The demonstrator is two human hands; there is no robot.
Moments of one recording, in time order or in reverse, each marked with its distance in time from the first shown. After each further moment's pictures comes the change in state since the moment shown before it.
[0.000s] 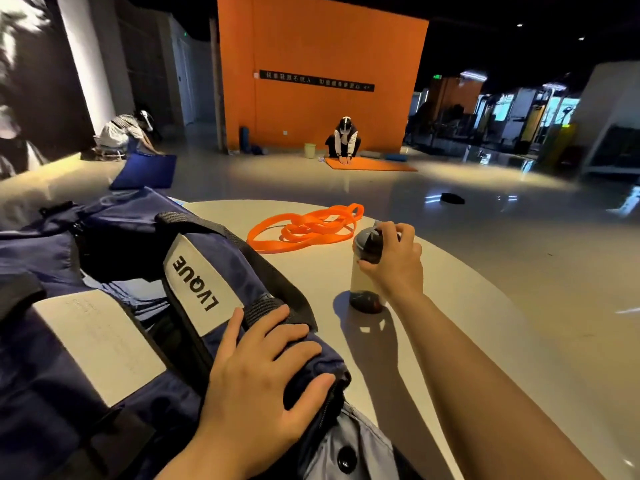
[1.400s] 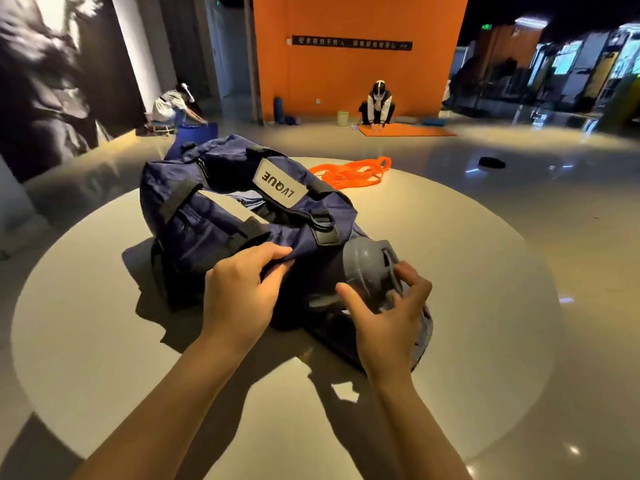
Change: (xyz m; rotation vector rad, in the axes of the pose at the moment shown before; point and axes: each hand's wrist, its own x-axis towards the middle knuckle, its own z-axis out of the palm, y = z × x) left_hand -0.110 0.062 -0.134 -0.084 0.271 -0.185; right_hand -0.324 -0.087 -0.115 0.975 0.094 0.169
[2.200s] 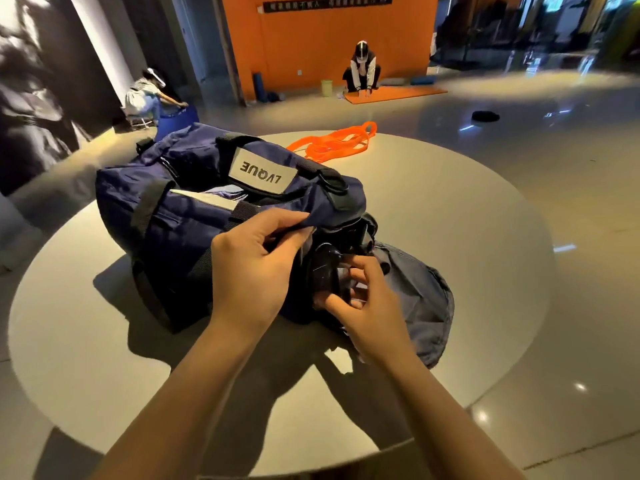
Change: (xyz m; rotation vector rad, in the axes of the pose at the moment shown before) left_hand 0.007 0.056 0.001 -0.318 -0.032 -0.112; right_hand -0.011 0.003 -0.019 -0.172 -0.396 0.148
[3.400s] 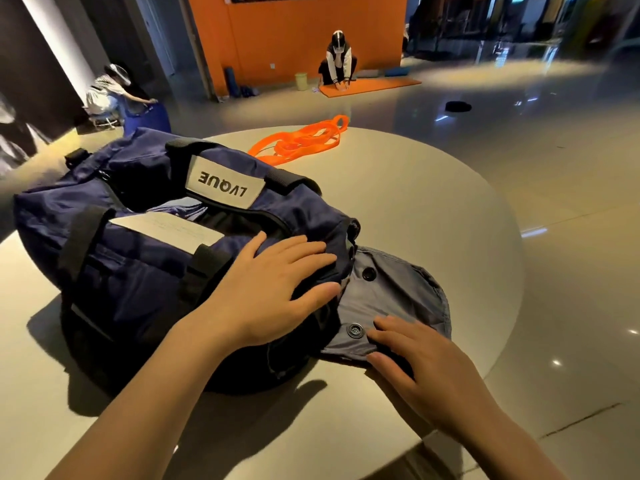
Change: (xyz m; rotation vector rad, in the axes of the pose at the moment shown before) left_hand 0.014 -0.019 0.041 0.668 -0.924 0.186; right_hand -0.045 0.054 -0.093 -0.862 -0.092 -0.199
